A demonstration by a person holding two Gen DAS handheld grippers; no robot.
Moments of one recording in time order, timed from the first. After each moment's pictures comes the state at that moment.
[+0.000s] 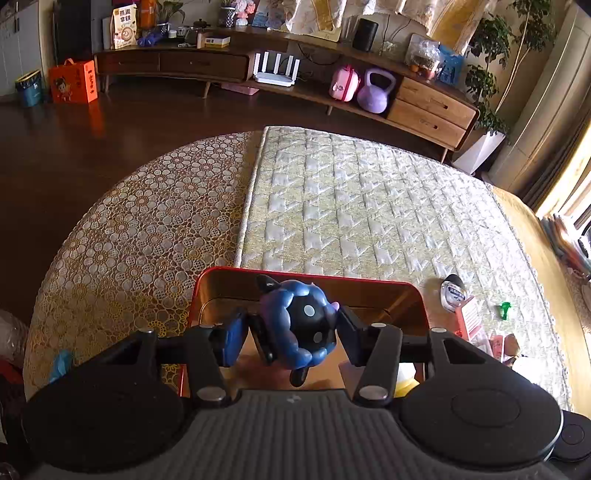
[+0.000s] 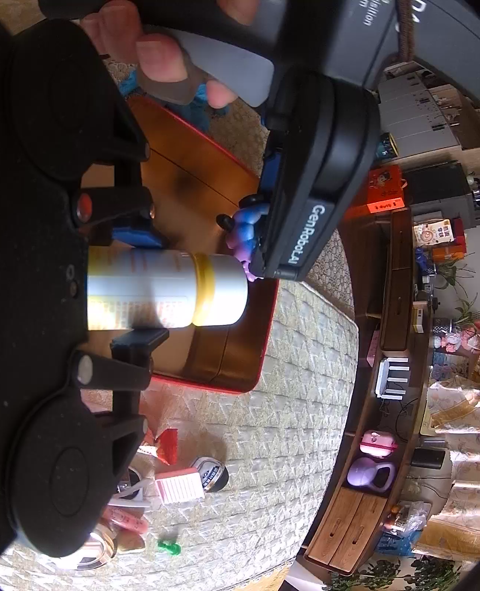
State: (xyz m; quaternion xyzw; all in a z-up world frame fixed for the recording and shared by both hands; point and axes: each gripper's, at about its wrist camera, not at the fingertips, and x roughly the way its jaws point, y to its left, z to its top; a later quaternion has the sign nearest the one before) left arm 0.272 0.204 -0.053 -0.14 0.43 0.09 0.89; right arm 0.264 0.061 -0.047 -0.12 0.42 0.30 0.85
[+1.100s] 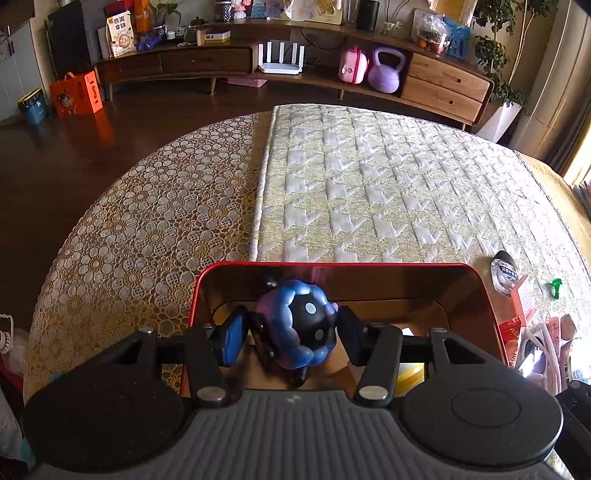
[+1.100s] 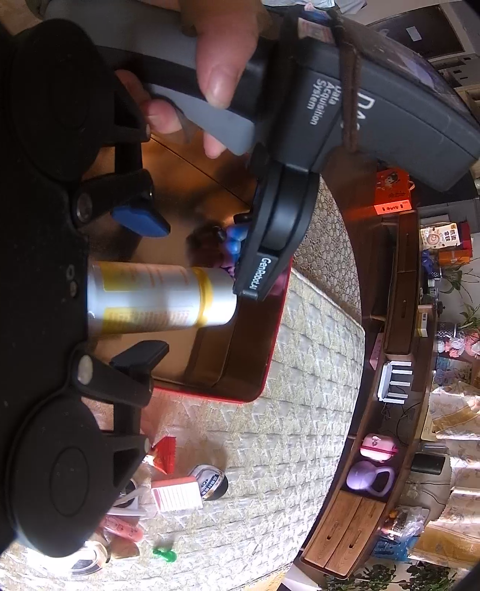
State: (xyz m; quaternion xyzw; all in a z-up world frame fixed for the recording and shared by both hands) left arm 0.294 0.207 -0.092 -0.09 0.45 0.11 0.88; right arm 0.257 0.059 -0.049 -0.13 0.42 0.31 0.84
